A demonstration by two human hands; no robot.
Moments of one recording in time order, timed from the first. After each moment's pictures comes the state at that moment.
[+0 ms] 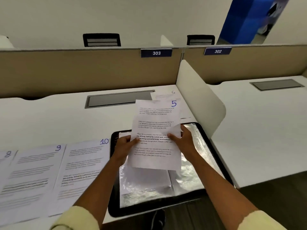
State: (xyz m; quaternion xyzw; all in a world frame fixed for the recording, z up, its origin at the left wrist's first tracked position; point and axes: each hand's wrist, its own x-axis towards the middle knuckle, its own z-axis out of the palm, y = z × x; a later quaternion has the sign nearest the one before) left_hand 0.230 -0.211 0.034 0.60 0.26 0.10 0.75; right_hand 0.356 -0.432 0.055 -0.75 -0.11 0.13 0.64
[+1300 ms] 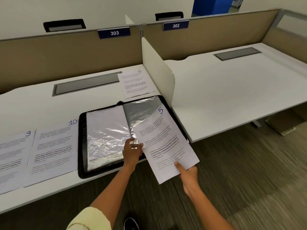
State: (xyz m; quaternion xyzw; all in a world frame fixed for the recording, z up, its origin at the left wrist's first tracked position) left_hand 0.177 -0.453 -0.022 0.67 0.33 0.11 0.66; right_hand 0.171 -0.683 -0.019 -0.59 0.20 0.17 0.77
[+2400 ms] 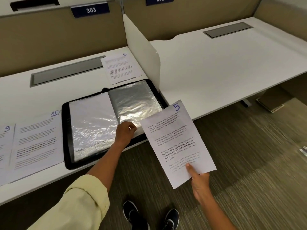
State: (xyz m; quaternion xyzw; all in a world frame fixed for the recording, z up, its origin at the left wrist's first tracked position) left_hand 0.220 -0.447 -0.029 0.91 0.17 0.05 0.37; right_hand 0.120 -0.770 -0.053 -0.54 0.28 0.11 0.79
